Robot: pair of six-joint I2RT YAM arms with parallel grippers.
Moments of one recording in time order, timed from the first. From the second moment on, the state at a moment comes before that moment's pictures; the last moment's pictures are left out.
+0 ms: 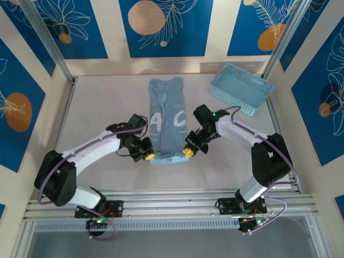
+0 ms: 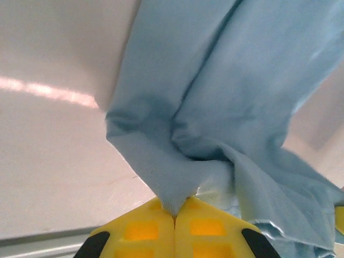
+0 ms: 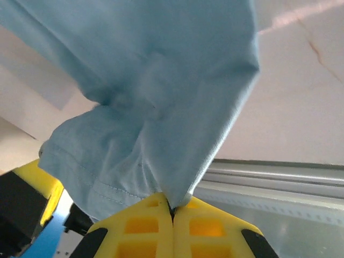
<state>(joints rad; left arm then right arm) -0.59 1.44 0.98 -0.76 0.37 -1.12 0.49 1.63 1.16 -1.00 -0.65 1.06</state>
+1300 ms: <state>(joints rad) -0.34 1.69 1.13 -0.69 0.33 -1.01 0.28 1.95 1.58 -1.02 -0.55 0.80</state>
